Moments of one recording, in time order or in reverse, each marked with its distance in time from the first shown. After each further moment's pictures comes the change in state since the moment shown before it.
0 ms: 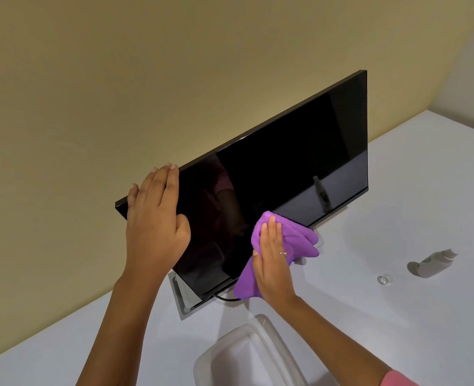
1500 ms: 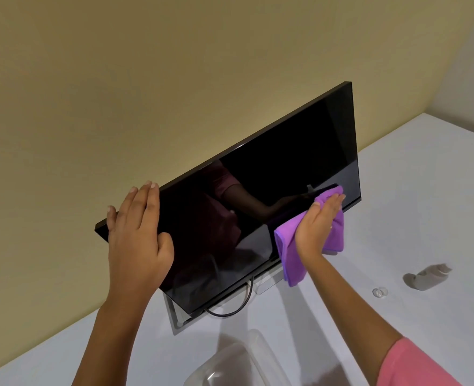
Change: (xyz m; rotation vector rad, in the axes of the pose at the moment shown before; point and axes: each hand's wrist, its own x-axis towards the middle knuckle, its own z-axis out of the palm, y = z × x) left_hand 0.003 0.007 0.005 0.024 0.036 -0.073; right_hand 0.118 0.053 -0.068 0.466 0.389 0.604
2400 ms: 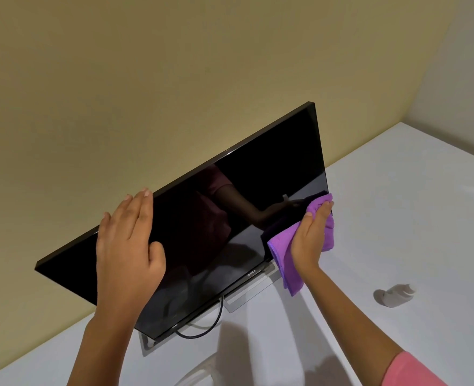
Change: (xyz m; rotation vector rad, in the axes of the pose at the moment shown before) left_hand 0.029 0.057 0.014 0.025 -0.007 0.050; right_hand 0.046 0.009 -0.041 0.093 -0.086 -0.020
